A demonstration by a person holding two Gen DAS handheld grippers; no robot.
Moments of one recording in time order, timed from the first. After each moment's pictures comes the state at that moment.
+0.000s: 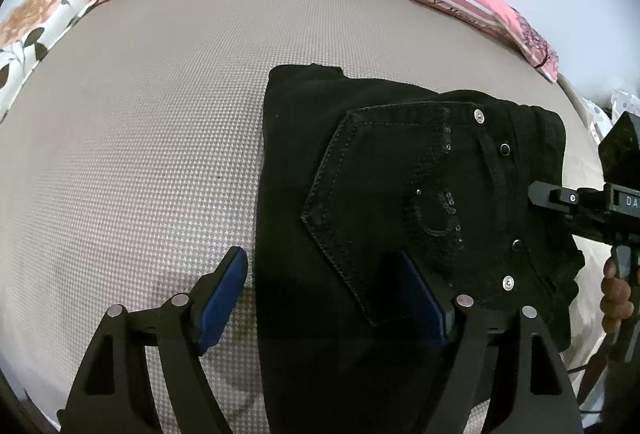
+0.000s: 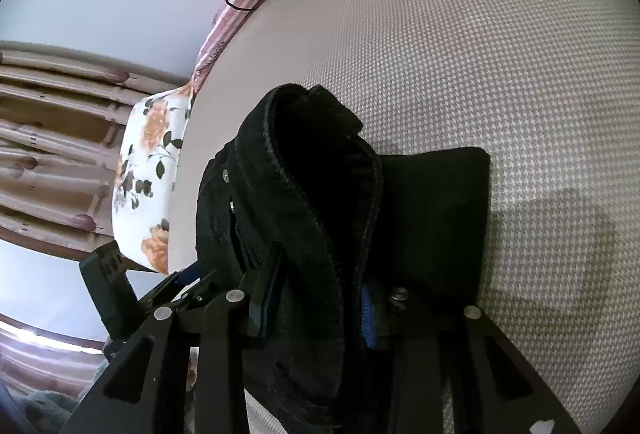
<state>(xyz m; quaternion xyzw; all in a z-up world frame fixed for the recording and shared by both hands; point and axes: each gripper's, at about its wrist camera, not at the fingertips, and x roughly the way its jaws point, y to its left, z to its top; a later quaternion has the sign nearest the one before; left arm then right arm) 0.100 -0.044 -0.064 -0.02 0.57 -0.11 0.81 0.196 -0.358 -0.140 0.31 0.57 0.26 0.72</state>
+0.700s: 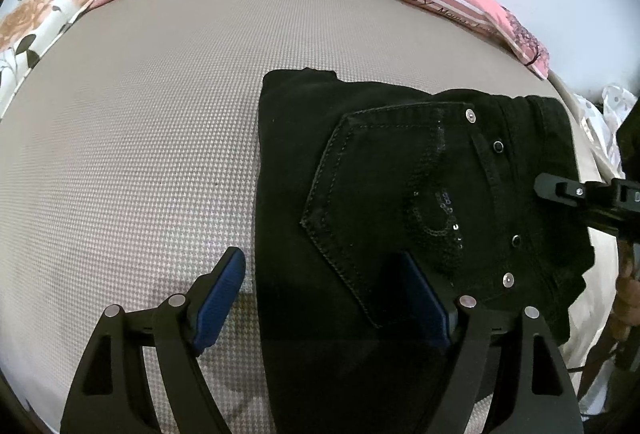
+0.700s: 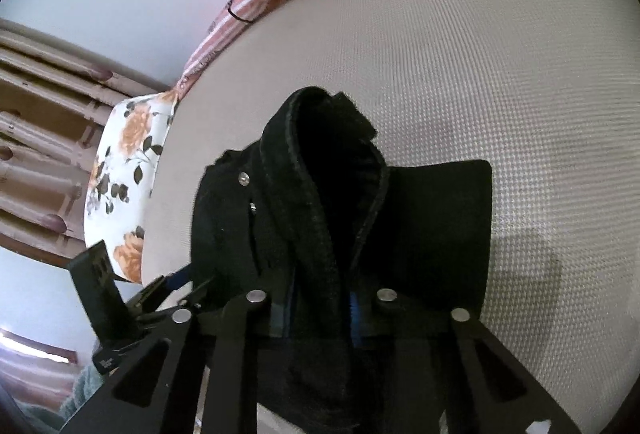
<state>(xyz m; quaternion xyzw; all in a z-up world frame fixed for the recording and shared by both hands) 0.103 -0.039 -0.066 -0.02 0.57 -0.13 0.81 0.184 -0.345 -0.104 0.27 0.55 0.20 0.76</state>
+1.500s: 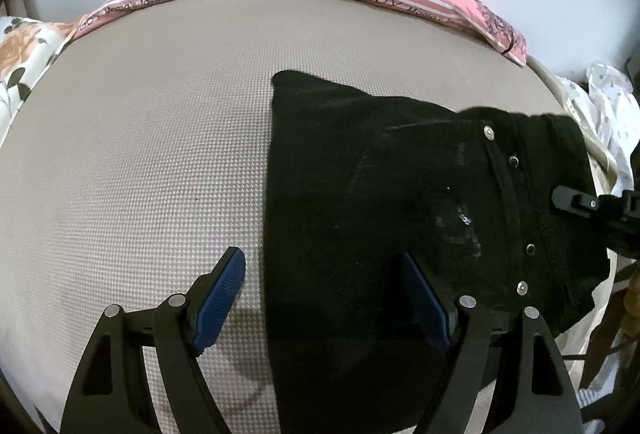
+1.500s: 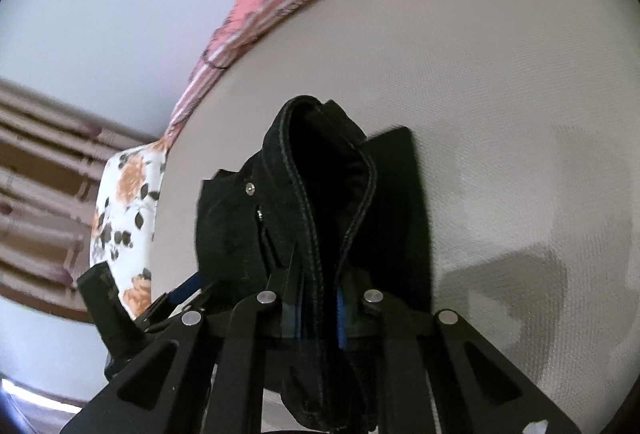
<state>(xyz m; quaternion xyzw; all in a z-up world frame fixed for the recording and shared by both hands) 0.092 -0.053 -0.054 0.01 0.55 -0.16 0.82 0.131 -0.385 -0.092 0.34 0.52 0.12 0.77</state>
